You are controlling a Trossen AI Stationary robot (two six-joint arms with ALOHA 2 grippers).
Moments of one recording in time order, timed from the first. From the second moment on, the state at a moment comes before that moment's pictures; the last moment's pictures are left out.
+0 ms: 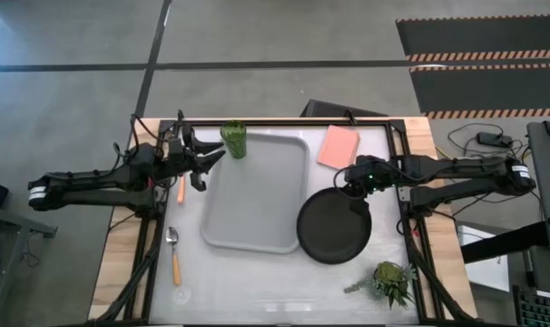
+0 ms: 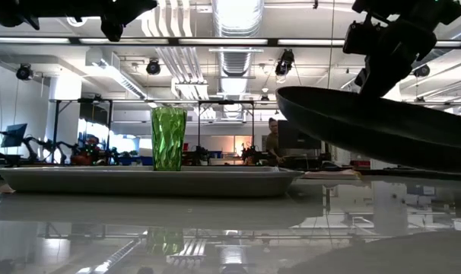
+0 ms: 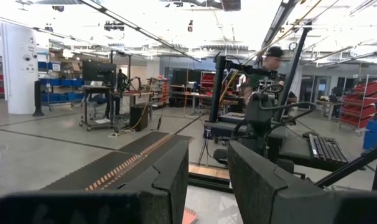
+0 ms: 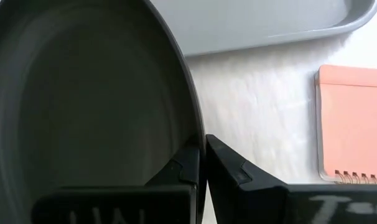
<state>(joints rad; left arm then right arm) 0.20 0.64 0.47 0.43 -0.08 -0.05 -0.12 0.98 0.71 -0.65 -0.03 0.14</state>
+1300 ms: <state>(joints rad) 0.20 0.64 0.47 0.43 -0.08 -0.05 -0.21 1.71 1.30 -0.48 -0.09 0.52</state>
